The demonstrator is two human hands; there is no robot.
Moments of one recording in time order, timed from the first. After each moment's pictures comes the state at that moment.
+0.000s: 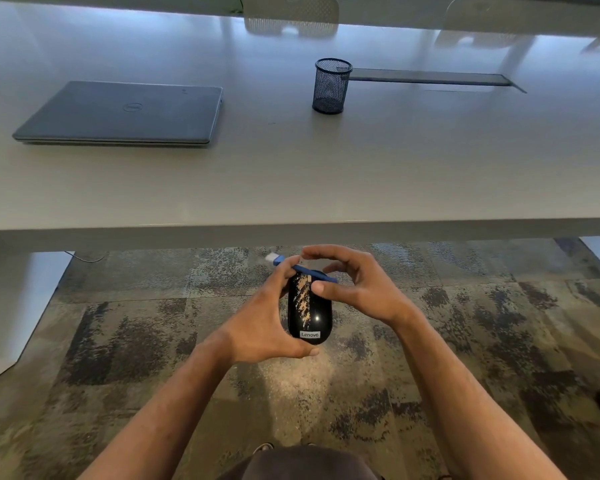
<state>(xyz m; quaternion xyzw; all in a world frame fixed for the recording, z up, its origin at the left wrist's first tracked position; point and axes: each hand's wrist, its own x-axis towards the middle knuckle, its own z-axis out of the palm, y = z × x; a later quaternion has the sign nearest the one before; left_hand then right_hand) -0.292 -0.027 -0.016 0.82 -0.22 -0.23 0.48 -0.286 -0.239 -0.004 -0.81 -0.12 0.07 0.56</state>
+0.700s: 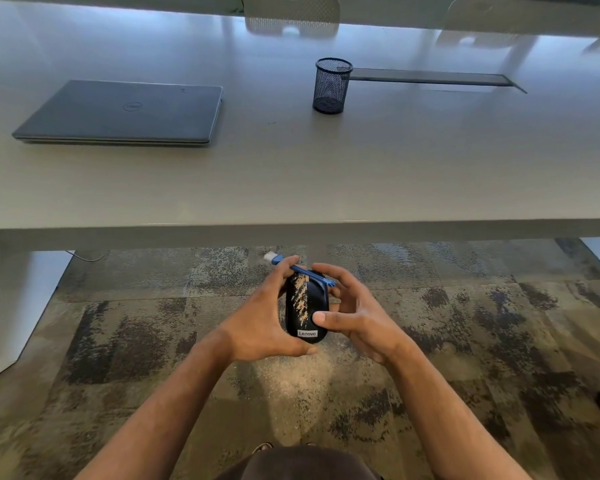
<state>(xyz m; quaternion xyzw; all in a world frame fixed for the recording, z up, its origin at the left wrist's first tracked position) -0.289 -0.027 -0.017 0.84 -0.22 -0.22 0.45 -0.318 -0.232 -0.042 -0.60 -0.01 0.17 0.78</state>
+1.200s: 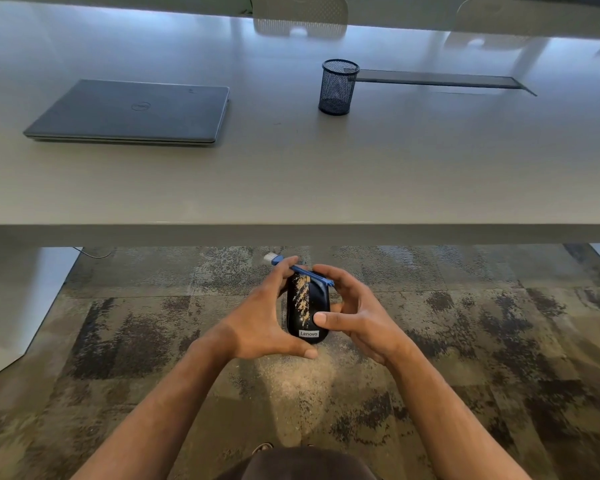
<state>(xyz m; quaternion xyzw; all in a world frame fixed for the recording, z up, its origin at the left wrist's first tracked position) -0.289 -0.024 -0.014 0.84 -0.21 -0.22 0.46 -0.316 -0.232 -0.041 -0.60 -0.02 0.16 0.79</state>
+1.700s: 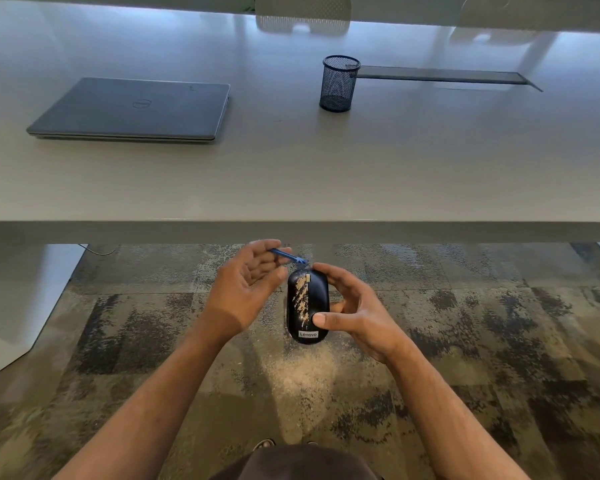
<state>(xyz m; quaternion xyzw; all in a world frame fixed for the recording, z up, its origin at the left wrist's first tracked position) -0.281 -0.024 -0.007 0.76 -0.11 -0.05 0.64 -0.317 -0.237 -0.045 -0.60 -0.02 0.15 0.79</state>
